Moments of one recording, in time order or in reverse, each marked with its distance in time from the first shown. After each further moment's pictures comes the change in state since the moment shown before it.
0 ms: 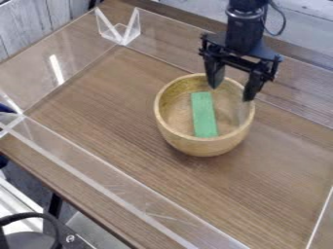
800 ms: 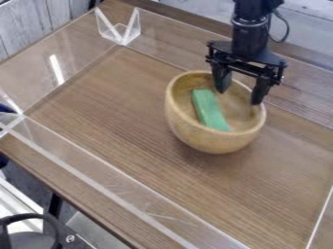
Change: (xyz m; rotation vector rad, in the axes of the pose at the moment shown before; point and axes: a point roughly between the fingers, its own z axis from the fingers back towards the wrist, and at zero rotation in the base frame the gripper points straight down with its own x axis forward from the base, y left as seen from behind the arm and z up) arm 0.009 0.017 -0.015 0.007 0.016 0.052
